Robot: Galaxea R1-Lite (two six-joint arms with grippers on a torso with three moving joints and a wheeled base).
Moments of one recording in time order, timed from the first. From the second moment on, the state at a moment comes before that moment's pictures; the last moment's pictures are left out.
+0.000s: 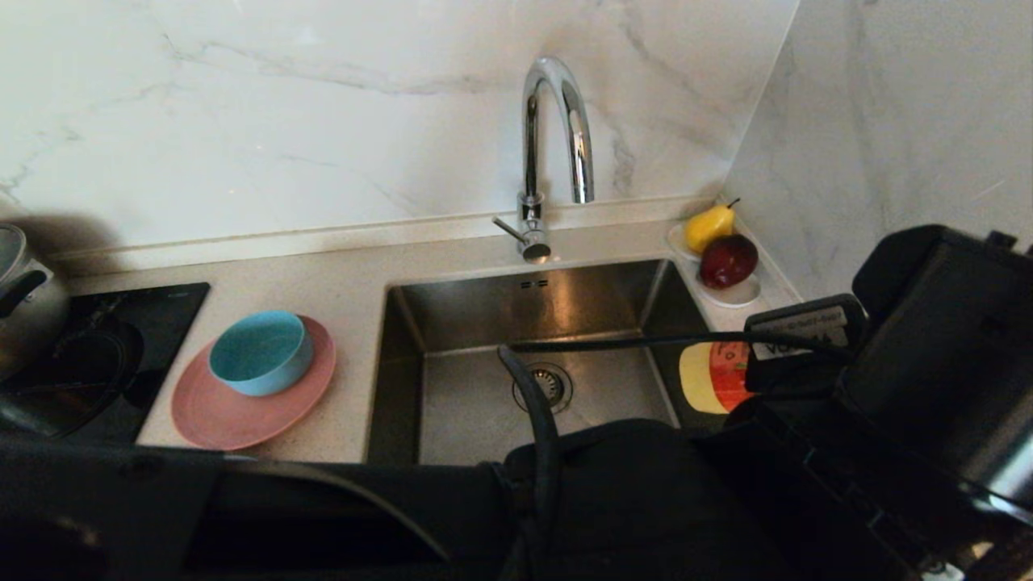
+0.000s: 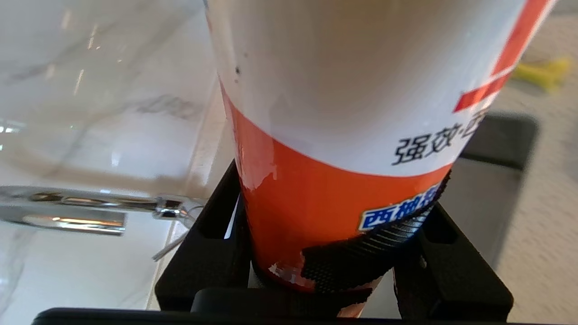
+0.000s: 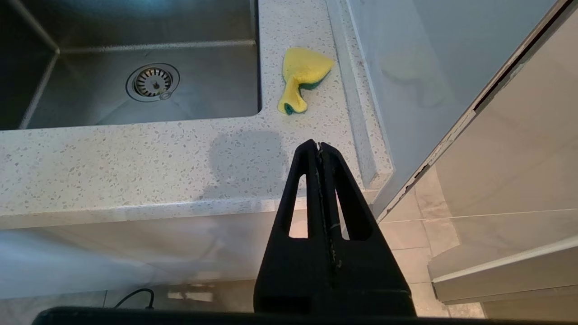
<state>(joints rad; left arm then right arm) -1.30 2.11 -1.74 -0.17 0.70 0.86 0.00 0.00 0.00 0.00 0.00 0.02</state>
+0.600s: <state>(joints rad) -1.30 2.15 -1.65 -0.18 0.78 0.83 0.00 0.00 0.00 0.00 0.00 0.02</state>
